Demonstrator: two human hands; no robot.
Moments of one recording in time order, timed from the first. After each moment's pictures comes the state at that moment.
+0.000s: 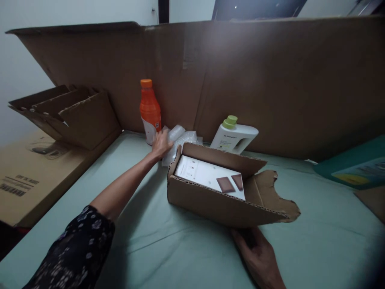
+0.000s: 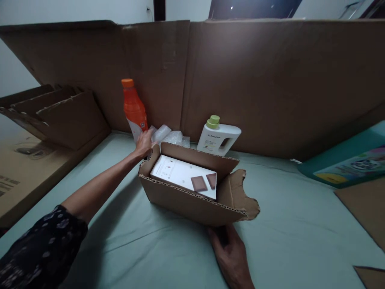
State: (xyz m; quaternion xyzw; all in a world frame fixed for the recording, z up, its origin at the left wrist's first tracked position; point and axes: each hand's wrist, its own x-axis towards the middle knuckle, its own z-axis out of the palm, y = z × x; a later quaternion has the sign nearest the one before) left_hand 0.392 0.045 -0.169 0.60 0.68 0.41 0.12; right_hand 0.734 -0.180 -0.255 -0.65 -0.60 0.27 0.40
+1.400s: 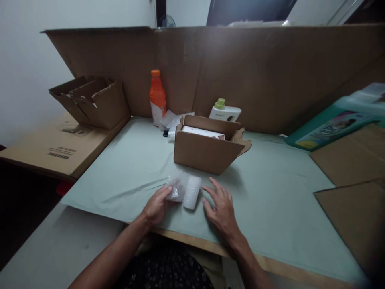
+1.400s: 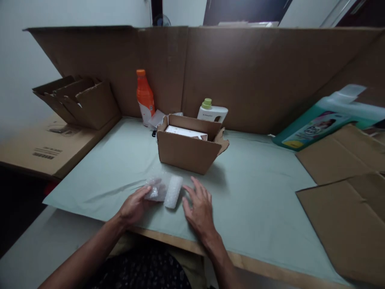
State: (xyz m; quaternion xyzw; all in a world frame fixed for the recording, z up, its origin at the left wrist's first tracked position) left_hand 0.429 -0.306 -0.212 0.24 0.42 0.53 0.70; right_hand 0.665 -0.280 -0.230 -0.50 -0.80 0.05 0.32
